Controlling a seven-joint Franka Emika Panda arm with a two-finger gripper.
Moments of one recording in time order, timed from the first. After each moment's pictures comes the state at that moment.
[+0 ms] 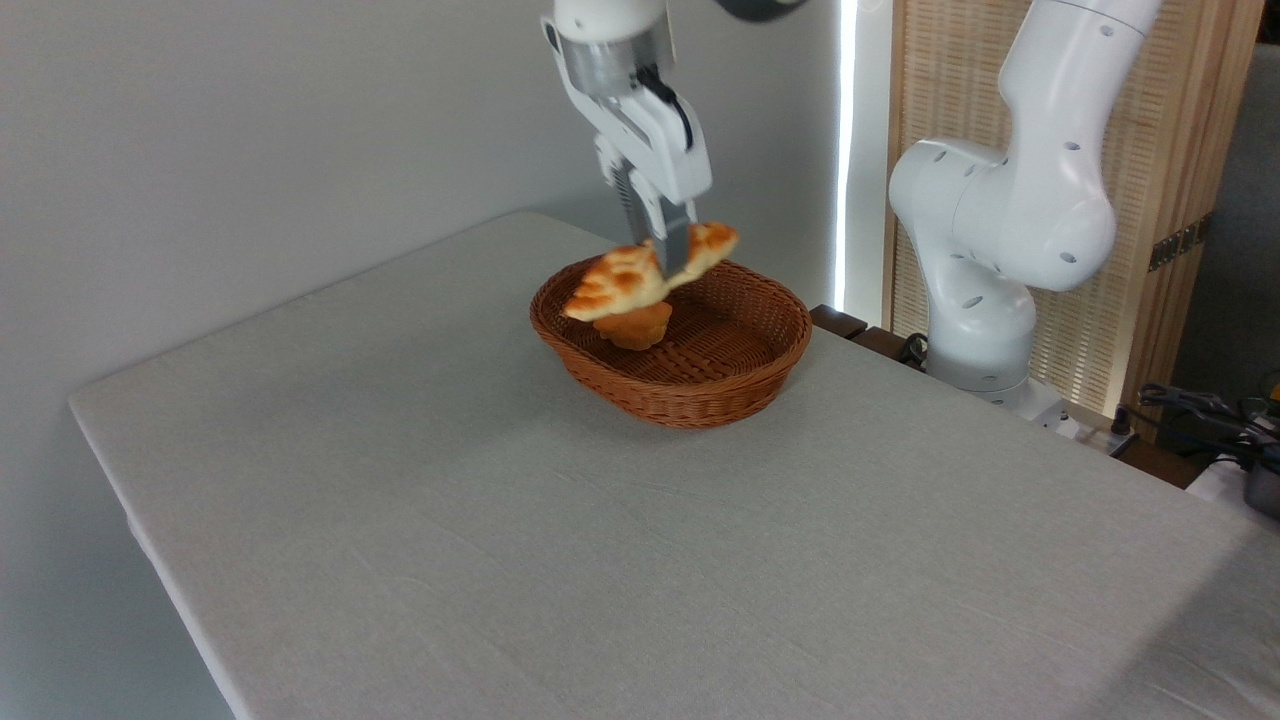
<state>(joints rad) -0.22 -0.54 -0.06 -2.29 -0.25 1.59 0.77</state>
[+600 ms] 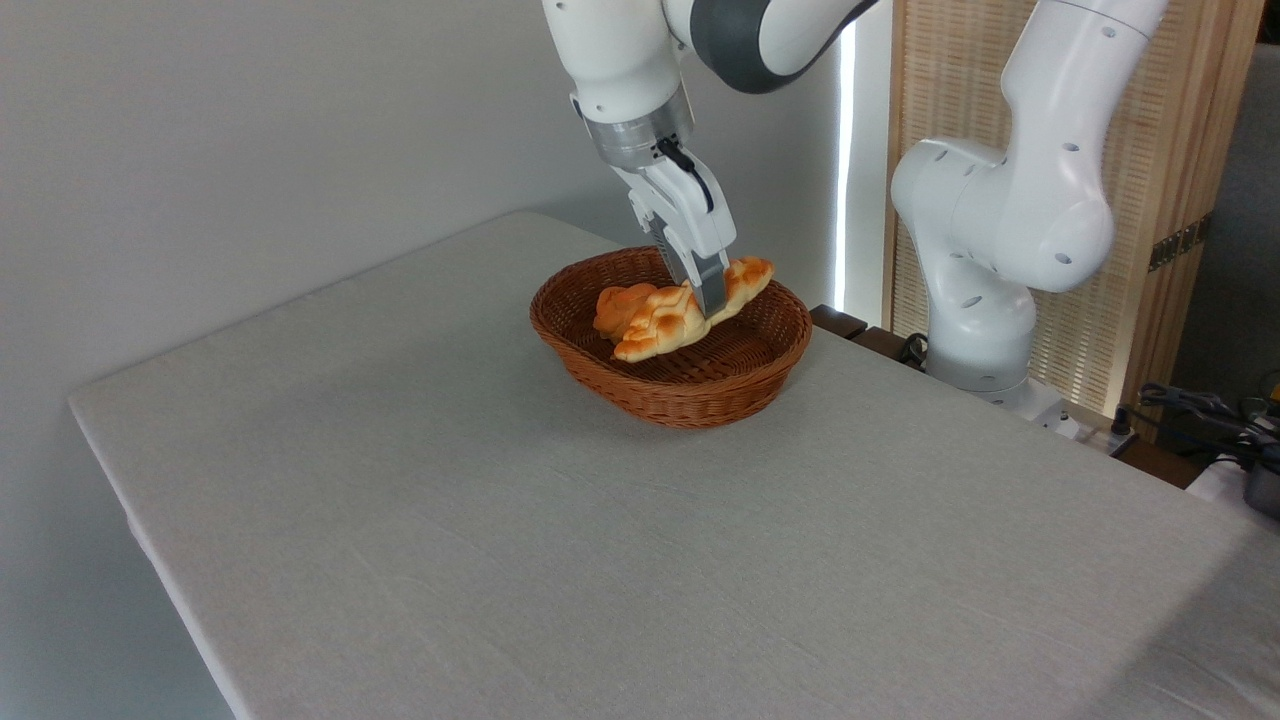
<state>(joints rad) -0.25 -0.53 -0.06 -2.42 -0.23 1.62 0.77</state>
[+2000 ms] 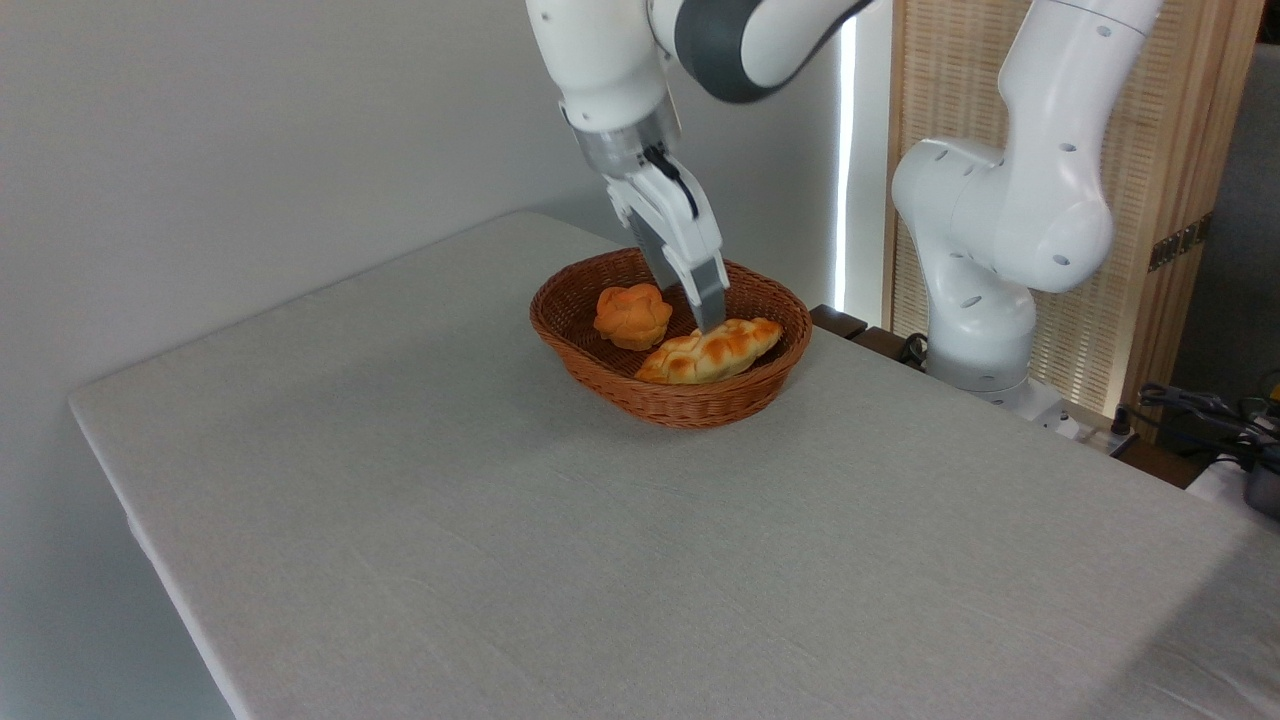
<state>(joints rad) -0.26 -0.50 -0.06 -2.37 -0.23 1.64 0.77</state>
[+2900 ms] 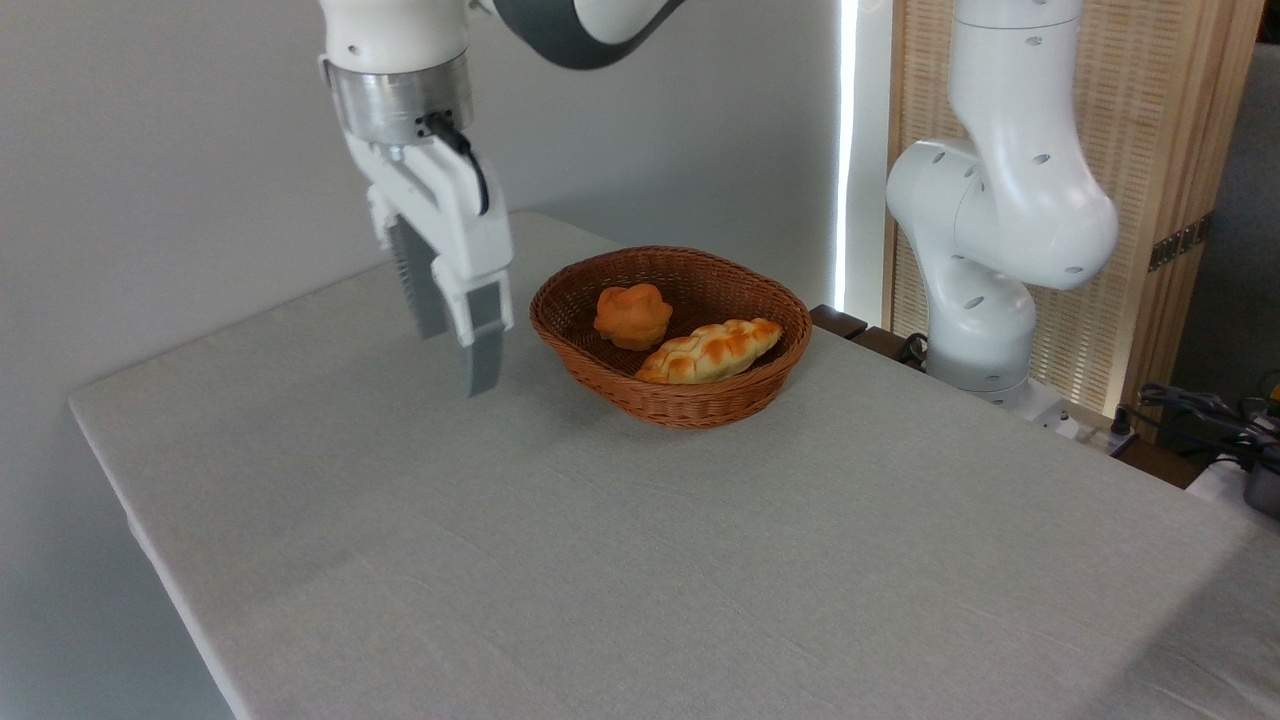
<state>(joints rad) -0.14 0.01 0.01 -1.71 -0.16 1.77 0.76</state>
